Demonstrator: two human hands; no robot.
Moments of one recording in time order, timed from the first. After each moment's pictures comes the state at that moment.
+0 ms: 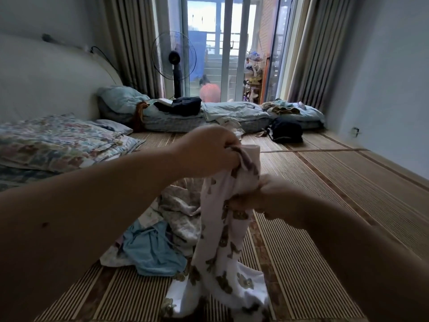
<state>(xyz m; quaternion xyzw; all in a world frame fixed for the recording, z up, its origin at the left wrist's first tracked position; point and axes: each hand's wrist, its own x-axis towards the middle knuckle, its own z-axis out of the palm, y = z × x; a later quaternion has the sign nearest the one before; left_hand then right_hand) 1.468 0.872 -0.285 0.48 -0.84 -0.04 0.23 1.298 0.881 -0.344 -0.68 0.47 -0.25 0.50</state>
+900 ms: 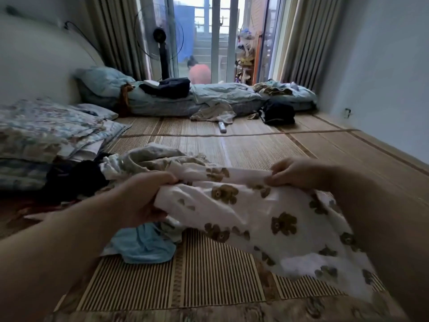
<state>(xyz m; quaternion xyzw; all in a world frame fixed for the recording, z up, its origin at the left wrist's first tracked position) 1.535 0.858 -0.410 0.57 -0.41 -0.61 0.37 1.216 0.815 -0.365 -0.69 0.62 -0.10 0.36</state>
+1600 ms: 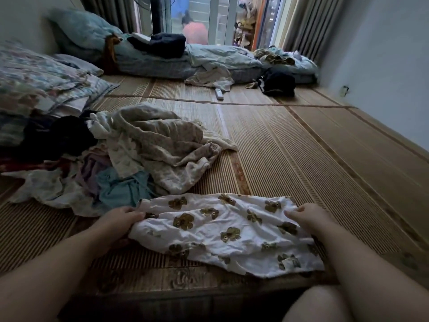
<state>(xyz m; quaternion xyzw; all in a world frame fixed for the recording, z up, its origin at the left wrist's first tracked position) 1.593 0.884 -0.574 0.71 -0.38 -0.52 0.29 1.169 0.856 -0.545 -0.50 0.83 -0.03 0.24</state>
